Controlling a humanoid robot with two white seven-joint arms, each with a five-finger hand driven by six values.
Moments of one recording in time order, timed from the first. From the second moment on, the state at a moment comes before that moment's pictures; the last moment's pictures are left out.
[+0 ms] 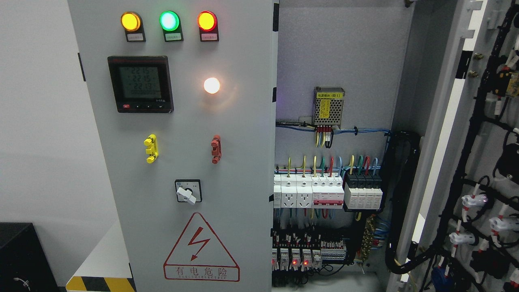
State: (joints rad) left arm 0.04 -0.01 0.17 0.11 -0.08 -0.15 -0.15; right arm 0.49 0.01 0.20 -0.99 -0.36 -0.09 -0.02
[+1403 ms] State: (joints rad) left arm 0.00 -0.04 0.00 0.11 0.11 -0.15 -0.17; right arm -0.04 -0.15 0.24 -1.90 -0.37 -0.16 0.27
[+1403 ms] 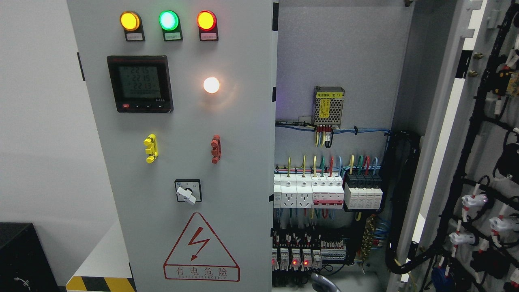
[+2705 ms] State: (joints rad) left arm -0.04 -0.06 -0.04 0.09 0.10 -0.14 -0.10; right arm -0.61 0.01 0.10 -1.53 -0.37 0.14 0.26
